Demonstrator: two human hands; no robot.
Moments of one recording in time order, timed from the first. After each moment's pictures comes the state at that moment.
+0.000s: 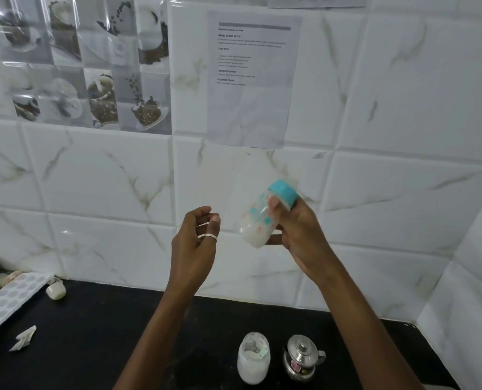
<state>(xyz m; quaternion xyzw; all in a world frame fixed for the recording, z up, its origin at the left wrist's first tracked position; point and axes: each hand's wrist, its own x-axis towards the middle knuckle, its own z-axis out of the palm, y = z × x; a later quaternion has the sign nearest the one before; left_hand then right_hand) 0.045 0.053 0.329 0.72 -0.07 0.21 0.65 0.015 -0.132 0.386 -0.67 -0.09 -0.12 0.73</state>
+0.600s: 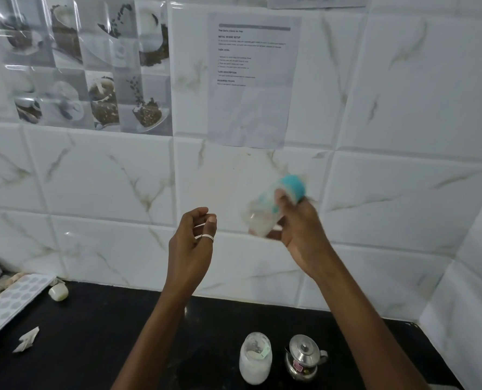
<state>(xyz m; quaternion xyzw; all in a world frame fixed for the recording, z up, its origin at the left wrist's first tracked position) 0.046 0.059 0.328 0.73 -0.07 0.21 0.65 0.019 -0.132 0.388 -0.60 -0.08 -0.12 0.79</state>
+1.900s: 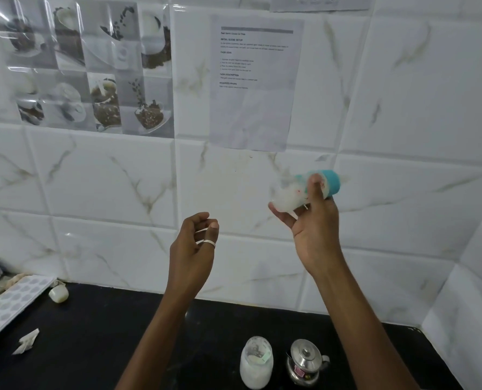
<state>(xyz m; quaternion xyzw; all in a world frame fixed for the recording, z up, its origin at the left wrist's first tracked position) 0.049 0.059 0.323 0.72 -0.07 0.20 0.66 0.024 -0.136 0.399 -0.44 -0.09 -0.21 0.87</state>
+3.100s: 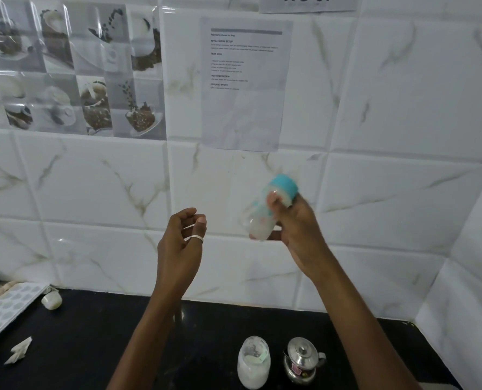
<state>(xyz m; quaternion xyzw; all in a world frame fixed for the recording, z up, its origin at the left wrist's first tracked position) 0.049 0.067 0.333 0.71 -0.06 0.22 0.66 0.027 -0.136 0.387 -0.63 -0.07 -0.16 0.76</state>
